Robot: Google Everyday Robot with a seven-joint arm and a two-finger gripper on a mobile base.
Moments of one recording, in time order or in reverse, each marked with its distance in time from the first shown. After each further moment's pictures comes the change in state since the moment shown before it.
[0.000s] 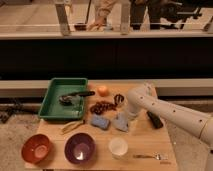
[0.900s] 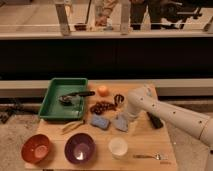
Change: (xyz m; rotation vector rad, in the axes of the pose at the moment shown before) arm -0.003 0.001 0.009 0.003 -0.021 -0.006
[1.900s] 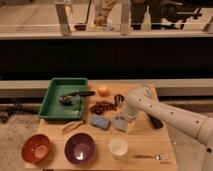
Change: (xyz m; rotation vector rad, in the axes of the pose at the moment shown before) arm -0.010 -0.002 0.010 -0.011 -0.011 -0.007
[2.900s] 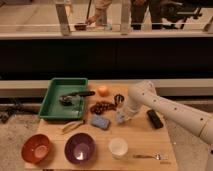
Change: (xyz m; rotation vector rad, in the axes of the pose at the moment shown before) arm 0.013 -0.027 -0.040 0.049 -0.009 0.027
